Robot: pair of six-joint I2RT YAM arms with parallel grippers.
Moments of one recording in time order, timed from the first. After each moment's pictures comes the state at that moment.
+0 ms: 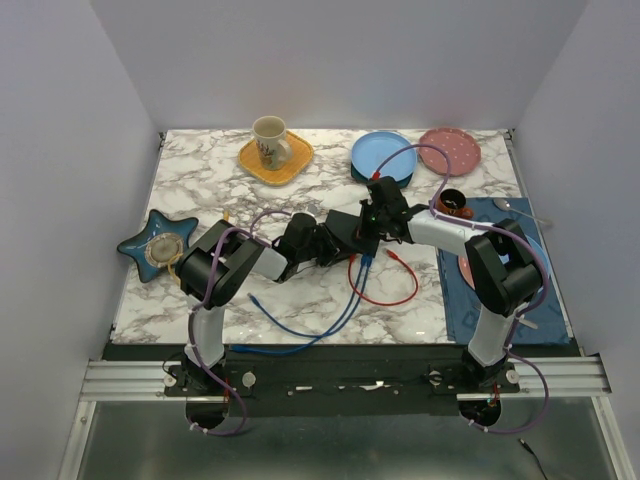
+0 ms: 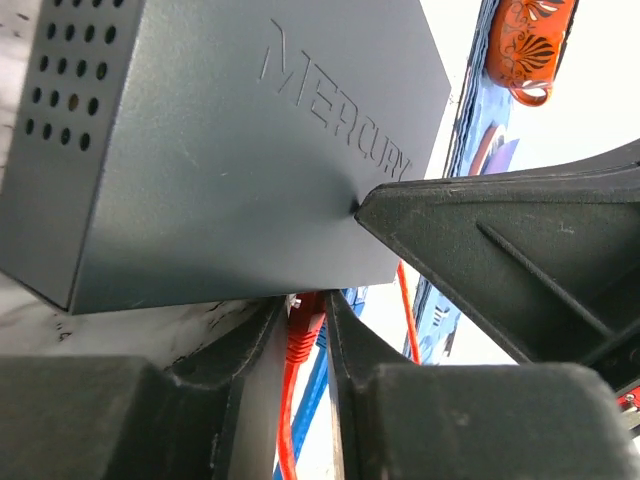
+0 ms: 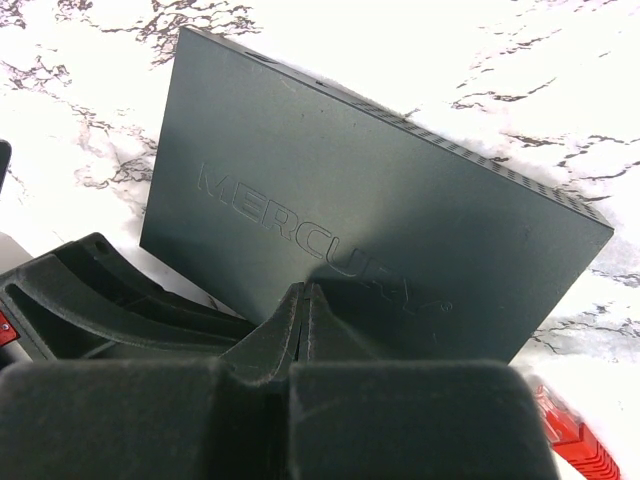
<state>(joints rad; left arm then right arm) -0.62 1.97 0.79 0.66 0.31 -1.21 0.54 1.83 1.13 -0.15 -0.07 0.58</state>
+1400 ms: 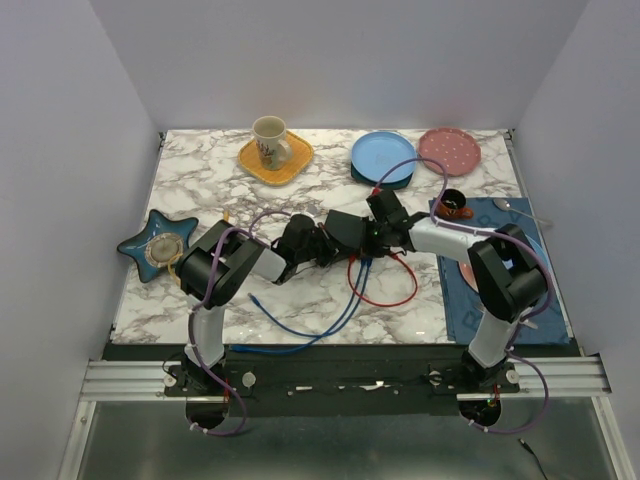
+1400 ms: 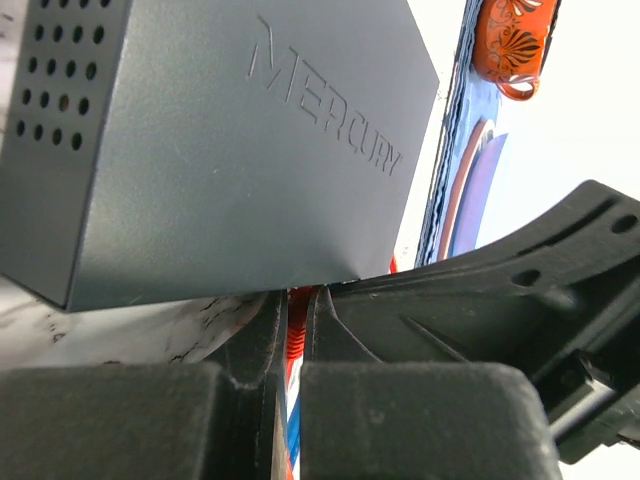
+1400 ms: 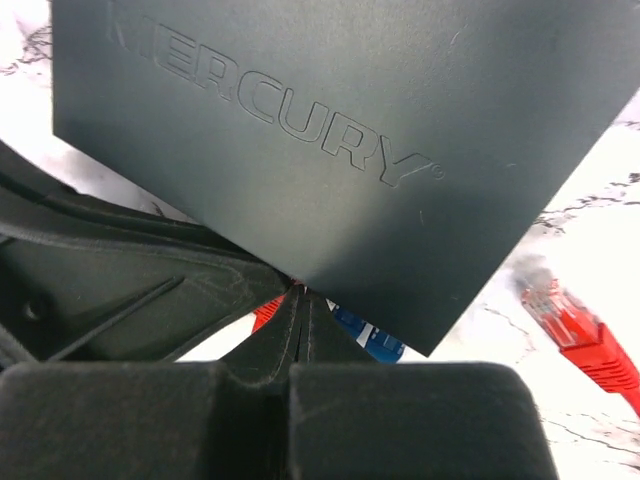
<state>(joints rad) -0.62 1.97 0.78 0.70 0.33 -1.22 0.56 1.78 1.04 -0.23 -0.10 0.58</state>
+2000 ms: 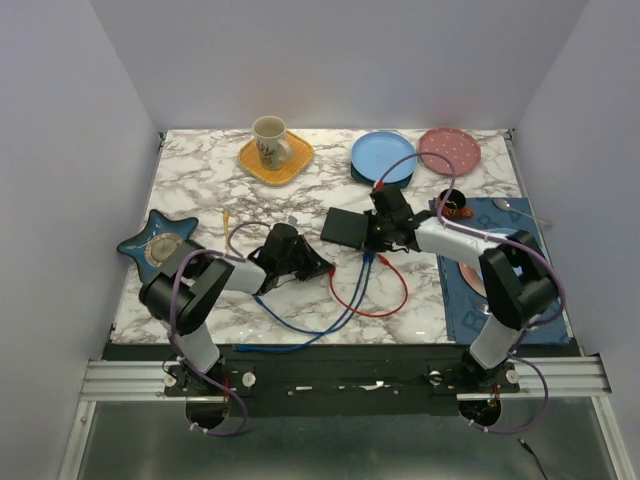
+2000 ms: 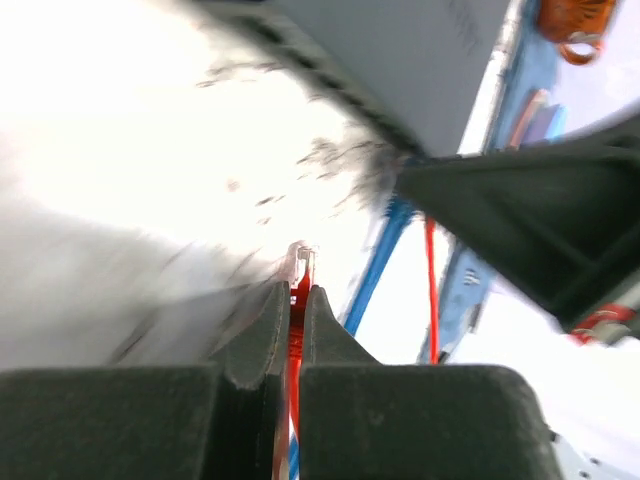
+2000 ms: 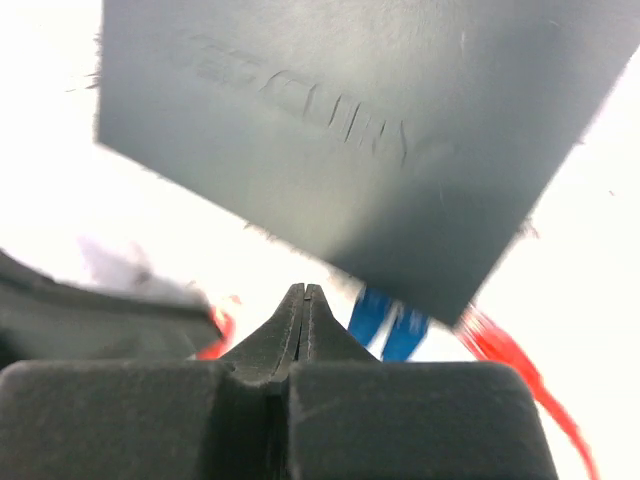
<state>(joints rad) -0.60 1.77 0.61 0.57 0.31 -1.17 0.56 1.78 1.07 -0.25 -0.08 0.59</state>
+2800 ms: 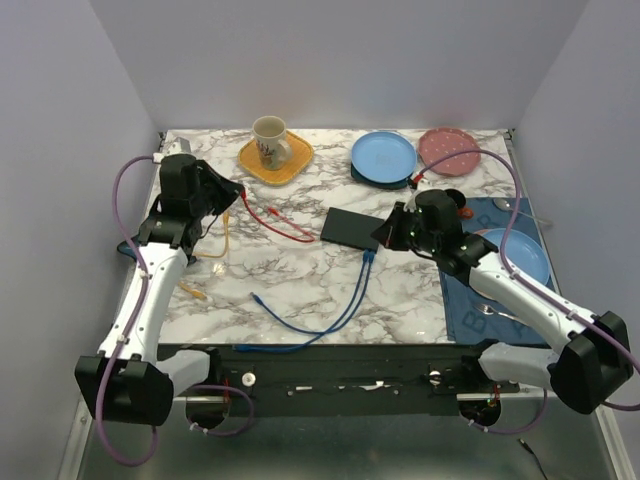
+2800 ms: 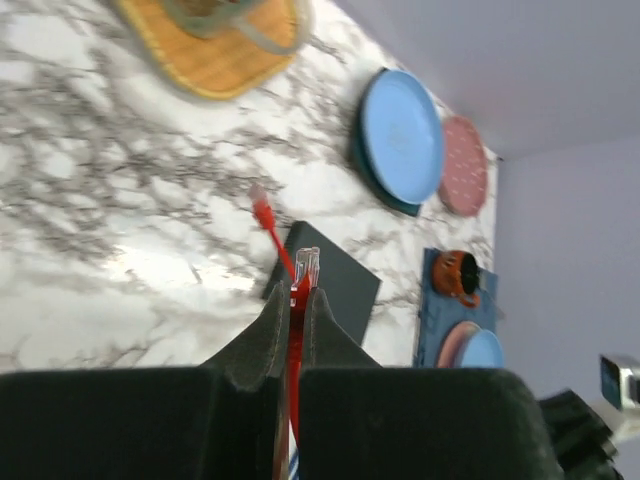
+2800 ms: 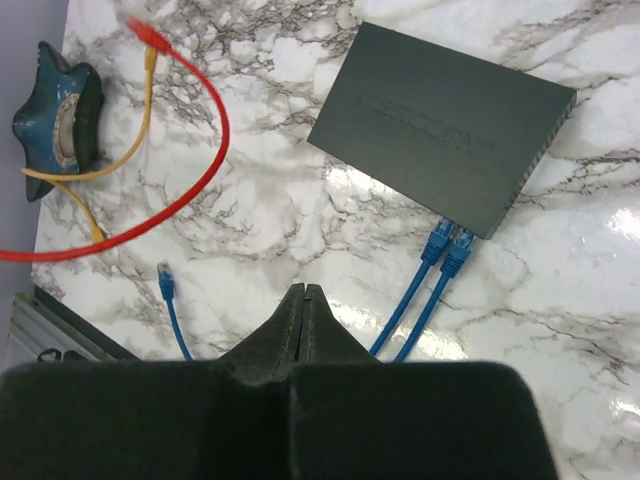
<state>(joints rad) -0.13 1.12 1.05 -0.34 0.16 -0.82 0.56 1.21 0.88 -0.20 -0.09 0.58</state>
